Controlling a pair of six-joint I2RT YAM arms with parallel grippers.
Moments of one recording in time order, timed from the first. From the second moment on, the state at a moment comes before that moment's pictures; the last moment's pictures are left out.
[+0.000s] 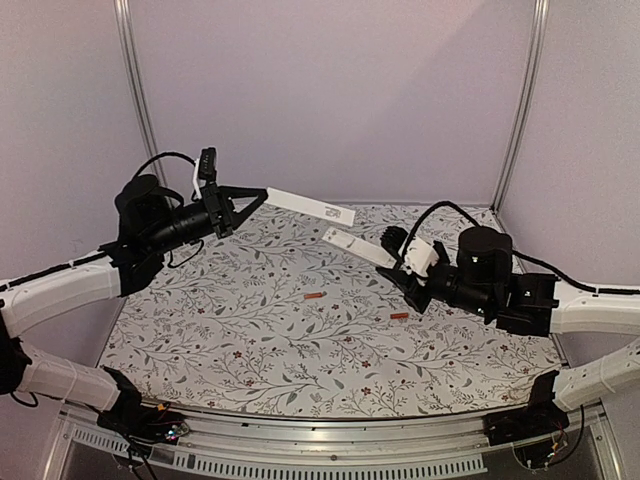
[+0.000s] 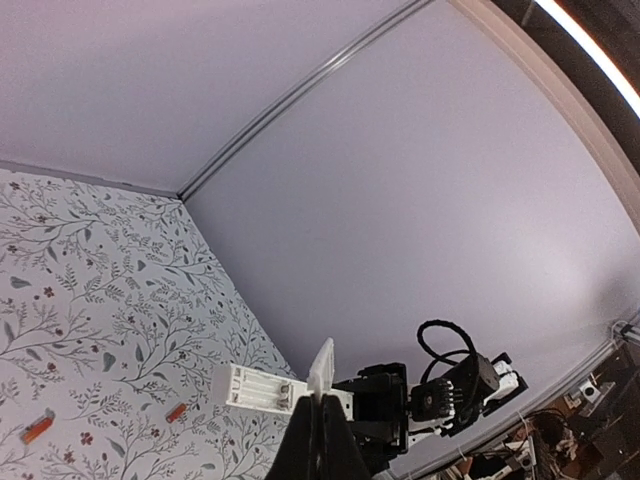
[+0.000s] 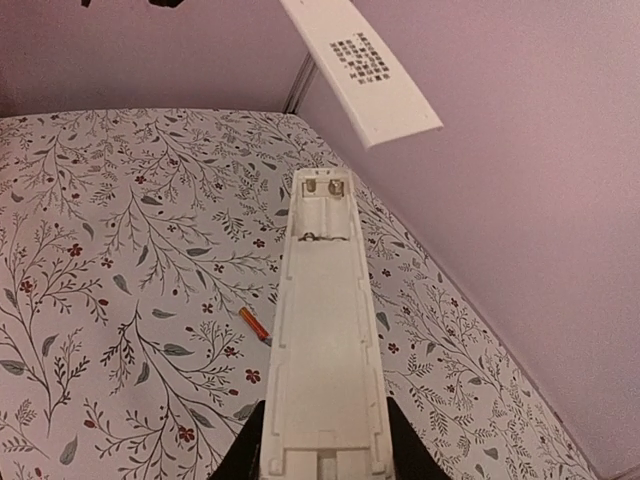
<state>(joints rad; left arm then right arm) -0.58 1.20 0.82 0.50 0.50 -0.94 1.02 1.13 0.76 0.12 0.20 -0.41</state>
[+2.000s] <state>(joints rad) -0.74 1.14 0.72 0.24 0.35 -0.12 1.01 1.05 0.98 -0.45 -0.16 -0.33</state>
